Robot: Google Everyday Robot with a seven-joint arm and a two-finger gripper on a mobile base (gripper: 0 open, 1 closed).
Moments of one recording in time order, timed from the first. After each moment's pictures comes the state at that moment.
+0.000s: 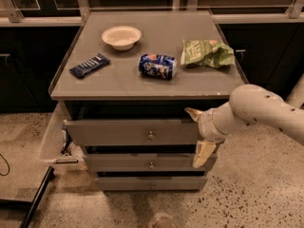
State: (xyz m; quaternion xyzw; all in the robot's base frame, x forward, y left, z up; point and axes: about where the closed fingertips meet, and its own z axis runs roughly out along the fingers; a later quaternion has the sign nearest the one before) arm 0.539 -0.149 0.665 -0.71 0.64 0.06 0.28
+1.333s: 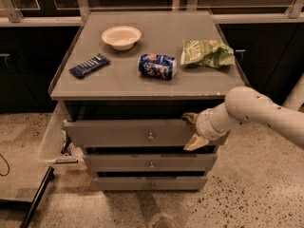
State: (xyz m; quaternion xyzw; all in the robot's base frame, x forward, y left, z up) arm 0.570 -0.151 0.627 -0.71 0.64 0.07 0.28
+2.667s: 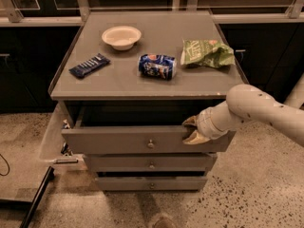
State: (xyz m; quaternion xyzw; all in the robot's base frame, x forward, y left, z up) arm 0.569 -0.152 0.637 -0.71 0.64 0.07 0.28
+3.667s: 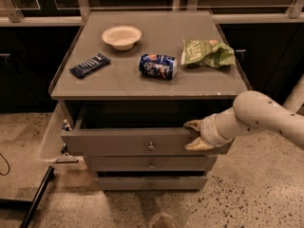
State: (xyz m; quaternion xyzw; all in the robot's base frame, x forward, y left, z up) arm 0.541 -0.159 0.635 -0.70 0.64 0.09 0.29
